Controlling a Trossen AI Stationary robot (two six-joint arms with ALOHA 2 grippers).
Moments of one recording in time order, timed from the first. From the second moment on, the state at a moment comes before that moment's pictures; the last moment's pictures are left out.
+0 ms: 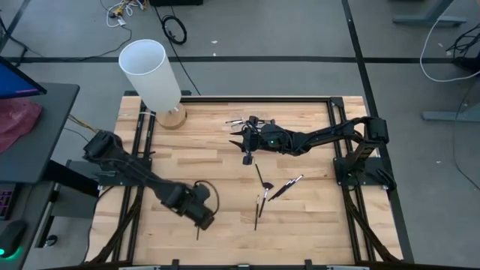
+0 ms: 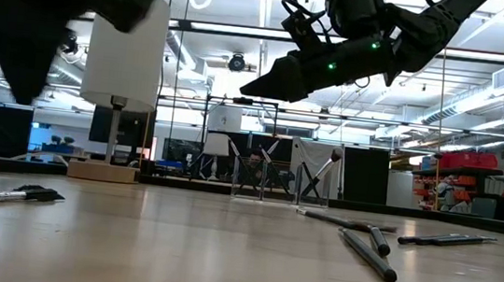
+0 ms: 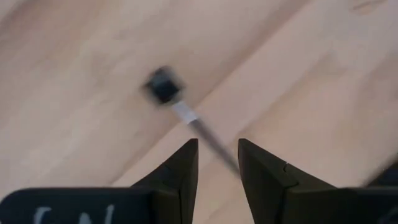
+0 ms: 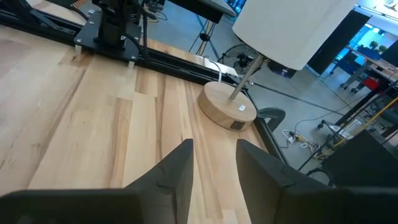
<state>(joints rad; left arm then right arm) -0.57 1.67 1.18 -0.85 -0.10 -1.40 -0.10 1.74 0.92 0.55 0.16 -0.40</state>
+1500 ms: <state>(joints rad) -0.63 1.68 0.90 -0.47 -0.27 -1.64 -0.10 1.74 0.92 0.55 0.16 -0.40</state>
